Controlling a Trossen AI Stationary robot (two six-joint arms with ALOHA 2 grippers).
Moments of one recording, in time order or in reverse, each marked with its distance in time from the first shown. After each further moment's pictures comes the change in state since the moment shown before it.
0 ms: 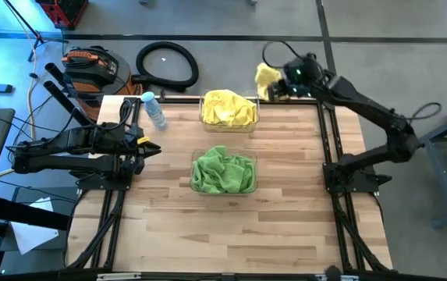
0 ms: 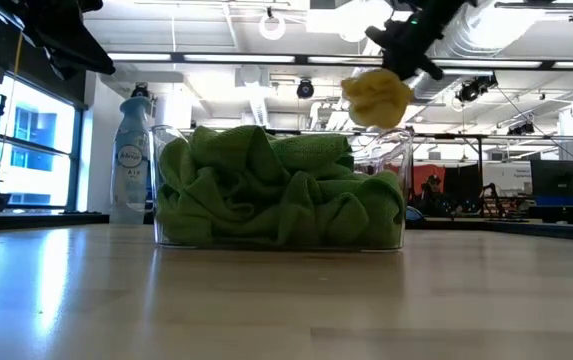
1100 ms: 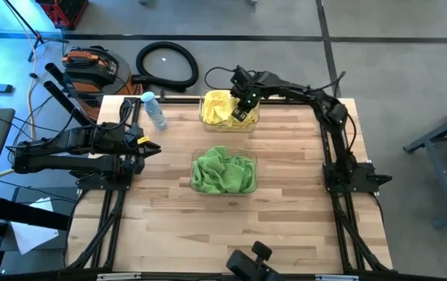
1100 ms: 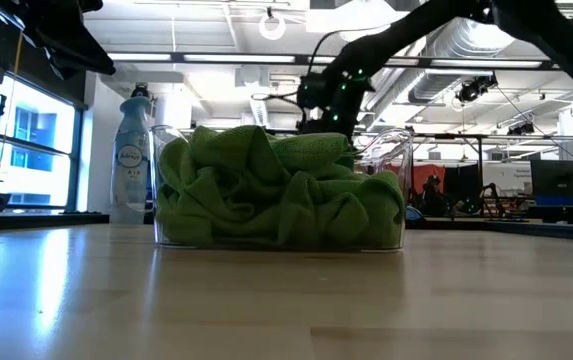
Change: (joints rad) left arm 0.000 0.000 0.000 0.000 -0.010 -0.004; right arm 0.059 0.776 0.456 -0.223 -0.178 -0.415
